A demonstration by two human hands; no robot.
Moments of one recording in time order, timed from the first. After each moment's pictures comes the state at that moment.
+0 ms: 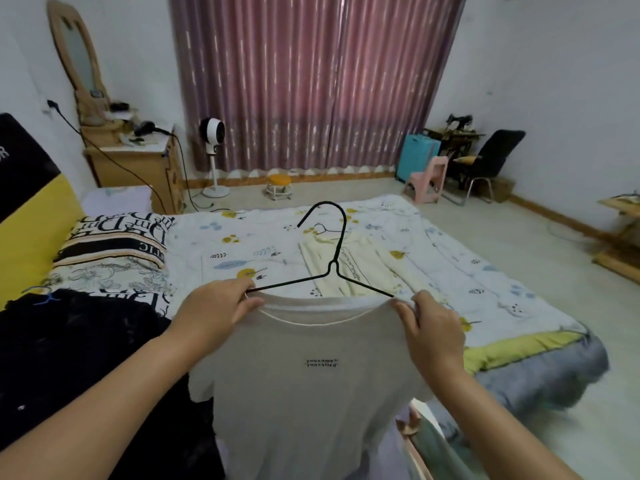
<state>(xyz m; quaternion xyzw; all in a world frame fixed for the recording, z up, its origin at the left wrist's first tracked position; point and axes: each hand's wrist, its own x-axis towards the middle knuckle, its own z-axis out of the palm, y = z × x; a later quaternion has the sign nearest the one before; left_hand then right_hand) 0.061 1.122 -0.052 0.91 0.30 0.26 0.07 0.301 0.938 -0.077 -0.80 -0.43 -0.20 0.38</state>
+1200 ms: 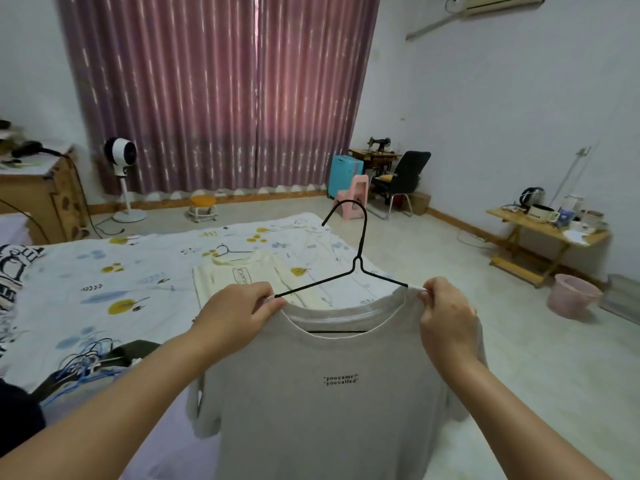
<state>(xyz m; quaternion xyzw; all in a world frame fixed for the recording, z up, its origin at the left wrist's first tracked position) 0.356 0.914 -0.002 0.92 0.21 0.28 0.17 0.566 0.705 -0.006 -0.86 -0.29 -0.26 0.34</state>
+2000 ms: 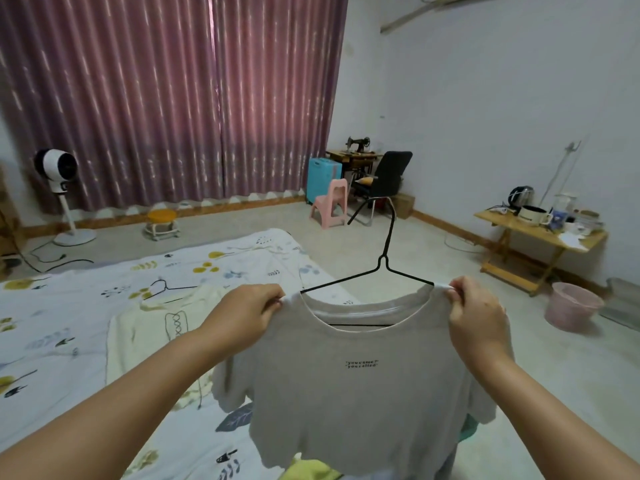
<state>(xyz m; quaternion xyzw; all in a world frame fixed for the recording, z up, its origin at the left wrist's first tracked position) 0.691 1.007 0.008 0.94 0.18 0.22 0.16 0.892 0.764 0.005 -0.86 -0.27 -0.25 0.36</state>
